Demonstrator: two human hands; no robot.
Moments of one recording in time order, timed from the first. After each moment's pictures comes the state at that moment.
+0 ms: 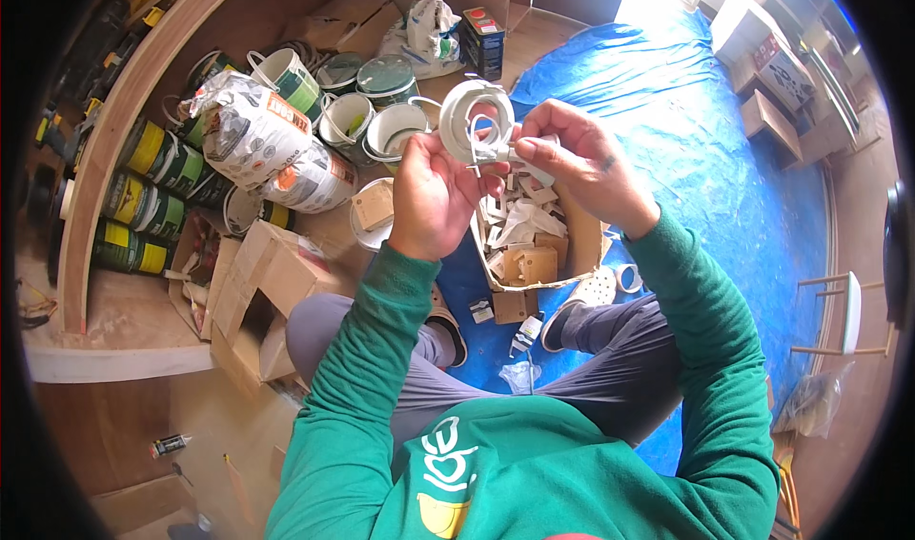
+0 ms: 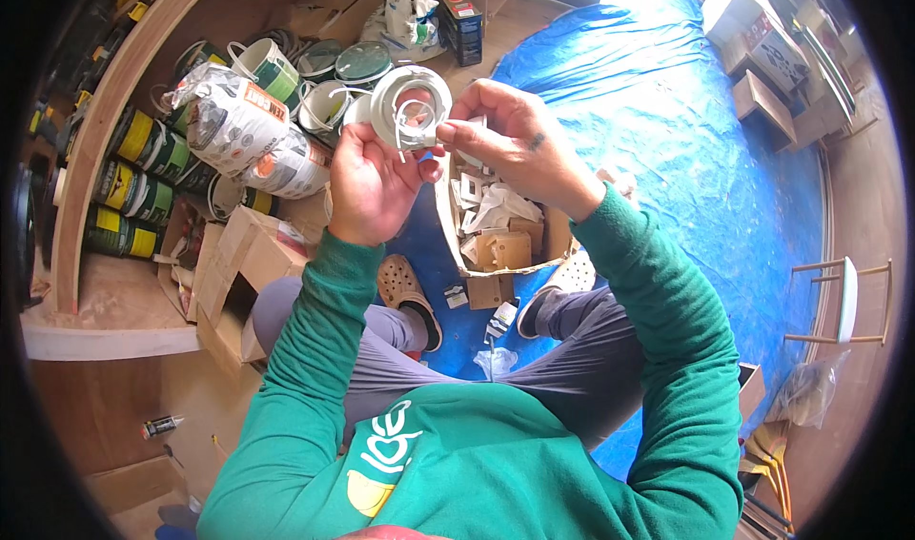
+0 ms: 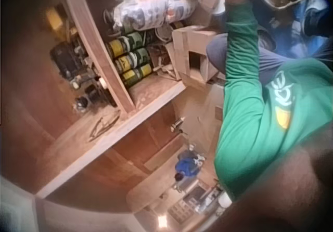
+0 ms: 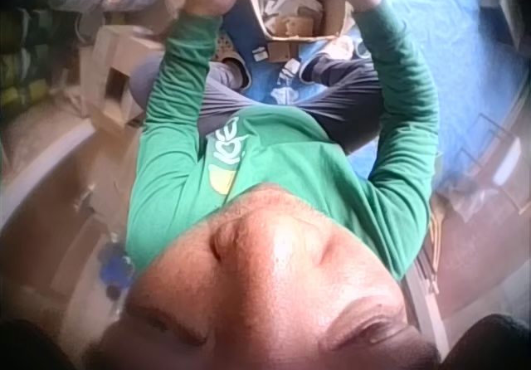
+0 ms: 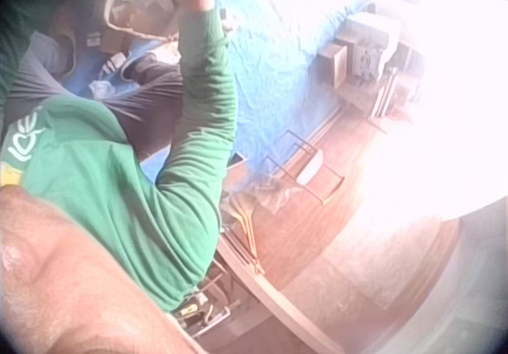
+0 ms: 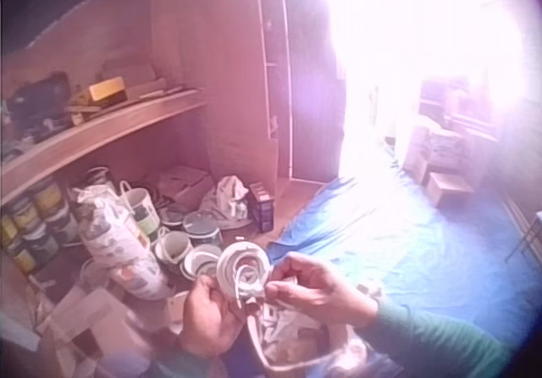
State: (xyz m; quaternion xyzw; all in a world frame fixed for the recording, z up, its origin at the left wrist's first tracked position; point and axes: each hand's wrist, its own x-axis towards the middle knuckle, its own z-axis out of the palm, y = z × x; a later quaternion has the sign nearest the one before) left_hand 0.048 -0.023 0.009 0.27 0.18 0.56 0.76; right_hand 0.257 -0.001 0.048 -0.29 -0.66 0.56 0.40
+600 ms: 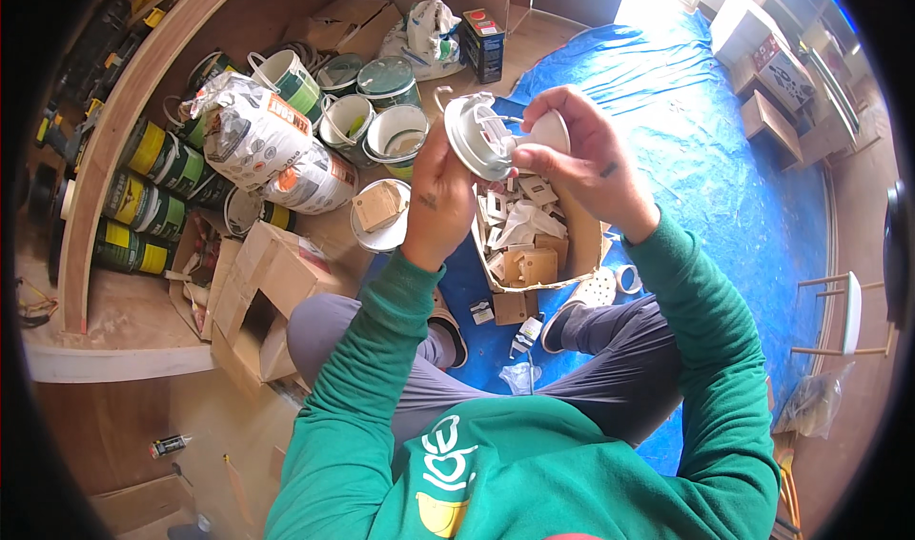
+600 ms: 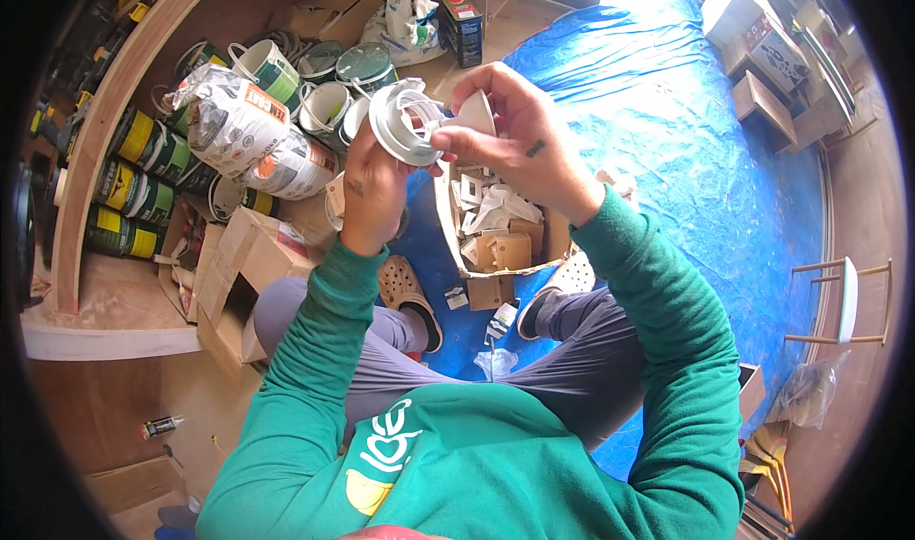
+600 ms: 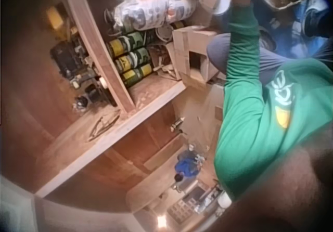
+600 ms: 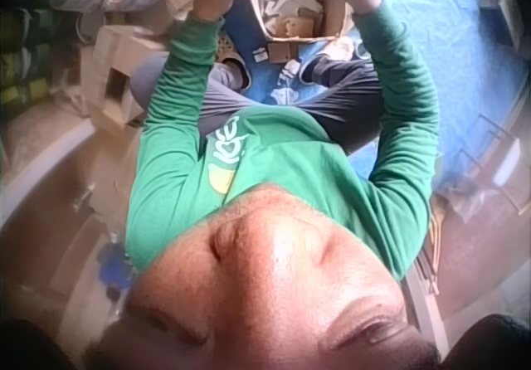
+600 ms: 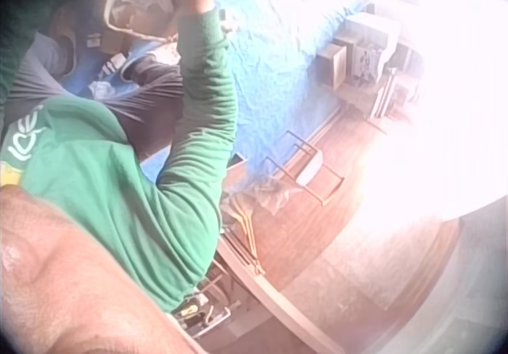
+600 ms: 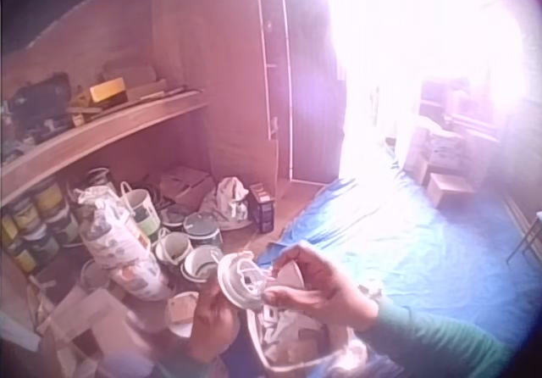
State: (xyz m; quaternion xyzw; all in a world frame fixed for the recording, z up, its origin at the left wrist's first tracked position) left_hand 0.063 -0.033 0.015 0.52 0.34 0.60 0.50; right_hand 0.254 -0.001 0.048 -0.28 -0.69 0.48 0.47
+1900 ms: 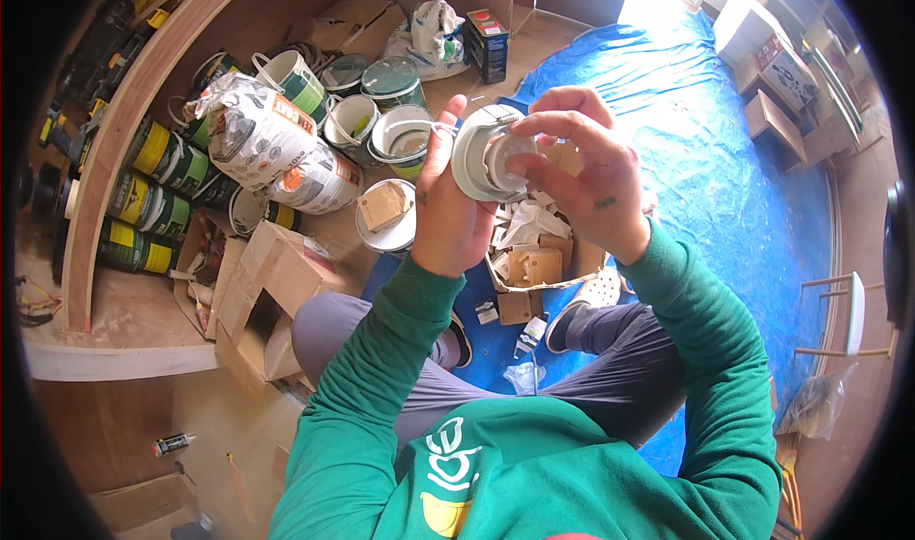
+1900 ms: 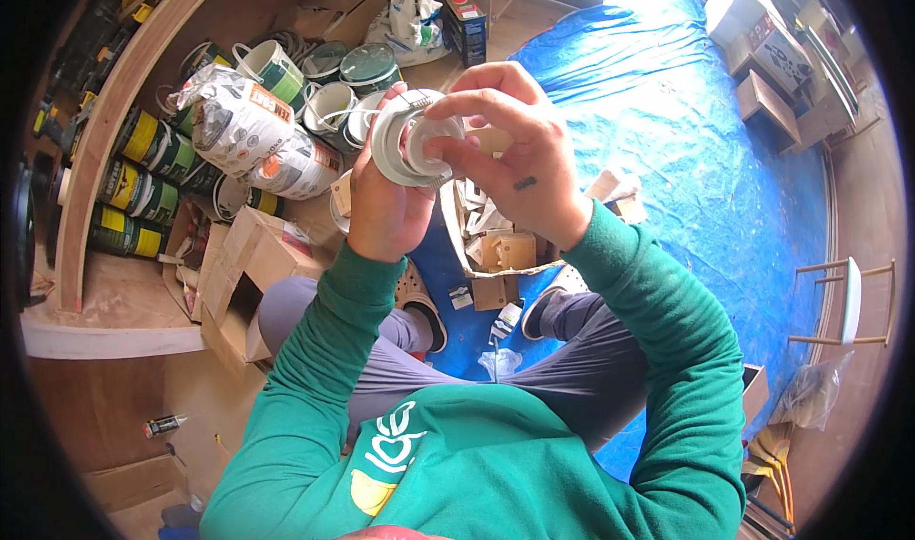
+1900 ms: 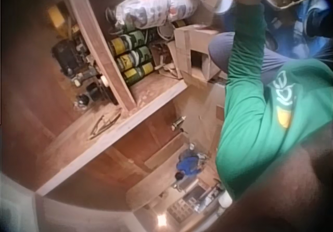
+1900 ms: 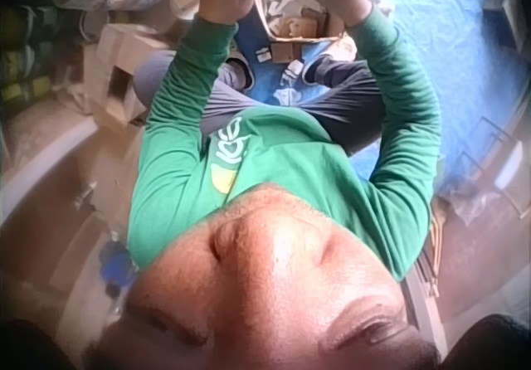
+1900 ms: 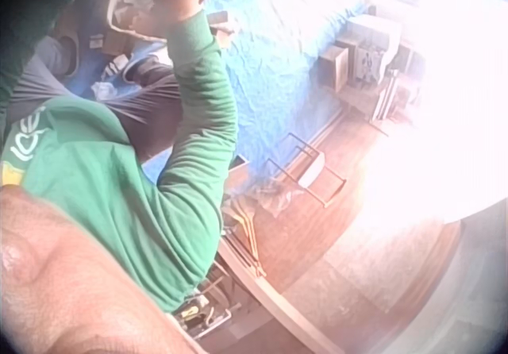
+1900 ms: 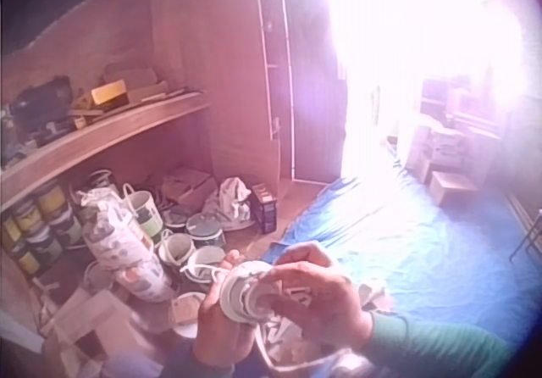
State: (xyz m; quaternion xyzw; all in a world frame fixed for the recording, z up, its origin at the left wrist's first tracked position) left_hand 0.075 -0.040 0.020 0.31 0.24 0.64 0.66; right_hand 0.244 -0.018 0.056 -0.28 -0.78 0.17 0.54
